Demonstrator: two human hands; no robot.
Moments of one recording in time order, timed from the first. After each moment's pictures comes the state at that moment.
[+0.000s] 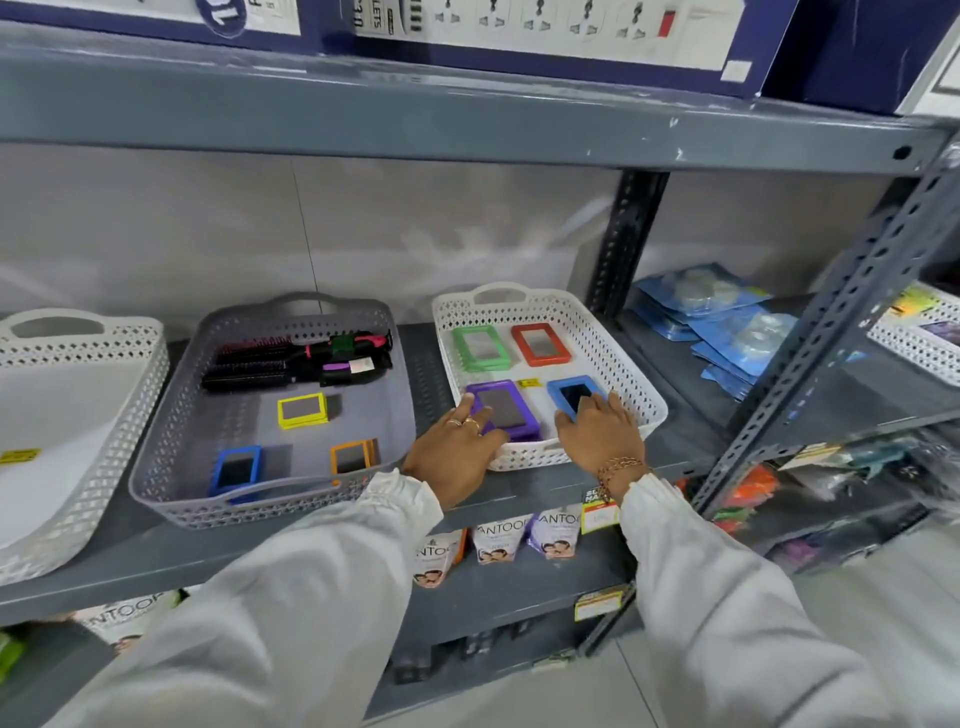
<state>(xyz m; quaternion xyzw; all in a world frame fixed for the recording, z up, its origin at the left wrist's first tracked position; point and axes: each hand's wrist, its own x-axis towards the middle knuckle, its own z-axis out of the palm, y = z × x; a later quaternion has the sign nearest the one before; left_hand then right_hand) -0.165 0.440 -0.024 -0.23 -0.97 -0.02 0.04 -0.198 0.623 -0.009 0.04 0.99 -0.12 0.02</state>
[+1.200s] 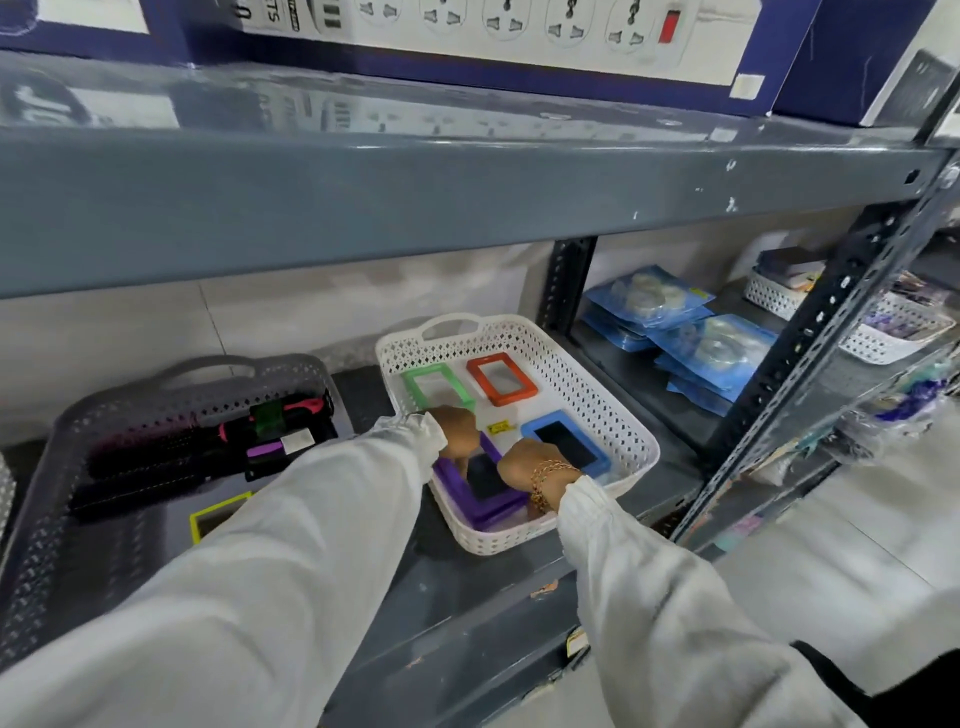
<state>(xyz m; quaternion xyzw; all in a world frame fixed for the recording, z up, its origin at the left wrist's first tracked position) -0.318 0.457 0.004 -0.19 -0.95 -0.09 -0.25 -0.263 0.565 -0.001 0.13 0.94 -0.21 0.21</state>
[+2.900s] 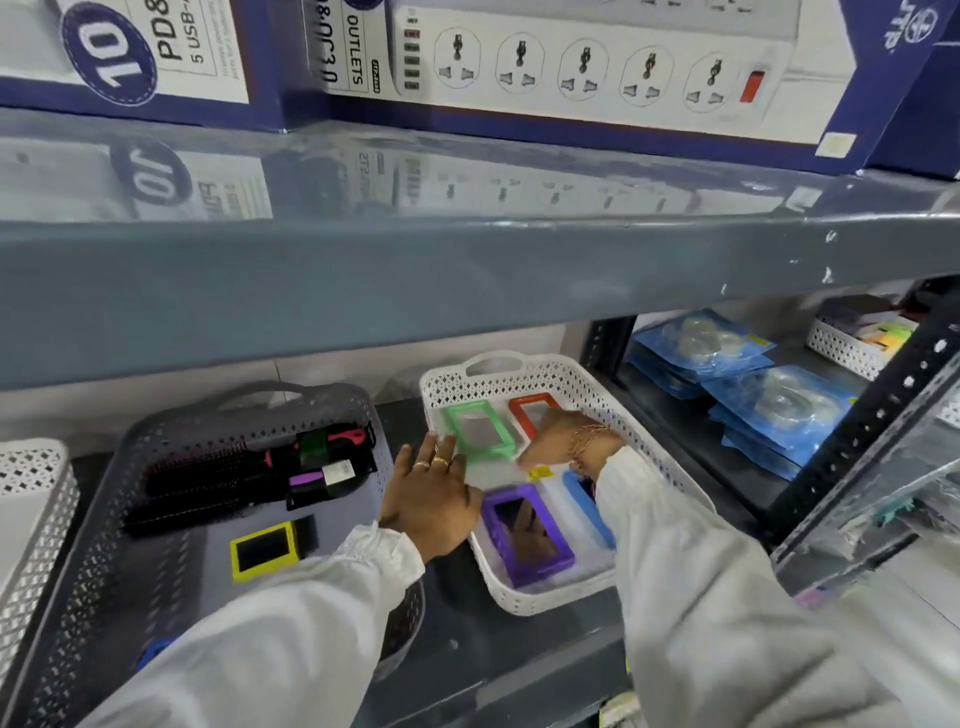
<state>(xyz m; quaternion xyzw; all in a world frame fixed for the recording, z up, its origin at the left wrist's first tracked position) -0.276 0.403 -0.020 -0.14 -0.99 -0.05 -0.02 -0.336 0.567 0.034 0.01 0.98 -0.11 0.17</state>
